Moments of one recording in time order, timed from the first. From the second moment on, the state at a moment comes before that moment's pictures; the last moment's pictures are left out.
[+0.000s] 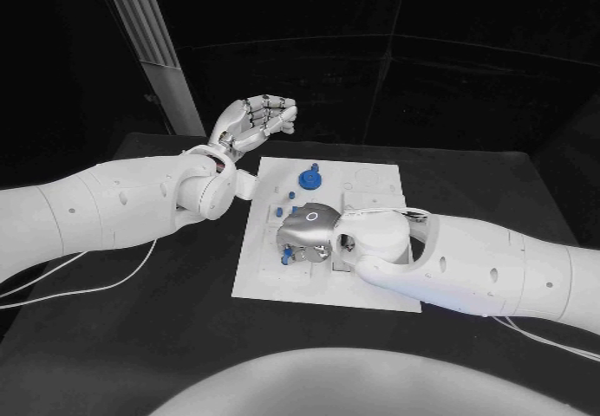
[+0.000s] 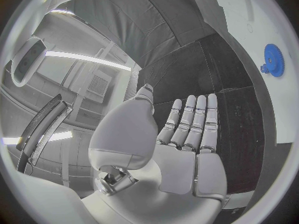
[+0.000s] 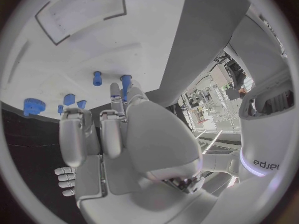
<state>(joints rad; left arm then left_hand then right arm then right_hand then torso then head) 1.28 -0.70 -0.23 1.28 -0.11 -0.35 0.68 1.26 0.01 -0.09 0.29 0.28 0.51 0.16 0.46 0.07 0.59 0.23 0.57 0.07 0.43 0.21 0.77 0.24 0.15 0.55 0.29 0.20 0.81 1.09 -0.48 -0.10 1.56 -1.95 -0.02 -0.10 1.64 0.09 0.04 0.29 0.04 1.05 0.14 0.10 0.08 1.15 0.08 0.10 0.06 1.47 0.00 1.50 1.31 0.01 1.47 0.11 1.50 1.31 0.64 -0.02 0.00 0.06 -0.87</state>
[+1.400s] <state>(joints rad) 1.27 -0.69 -0.23 1.27 -0.11 -0.34 0.68 1.26 0.01 -0.10 0.29 0.28 0.50 0.16 0.47 0.07 0.58 0.23 0.57 0.07 0.42 0.21 0.77 0.23 0.15 0.55 0.29 0.20 0.81 1.14 -0.75 -0.10 1.70 -1.52 -0.44 -0.05 1.41 -0.02 -0.03 0.28 0.05 0.89 0.20 0.09 0.08 1.03 0.14 0.17 0.09 1.47 0.06 1.46 1.24 0.02 1.47 0.16 1.44 1.31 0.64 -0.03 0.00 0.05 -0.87</state>
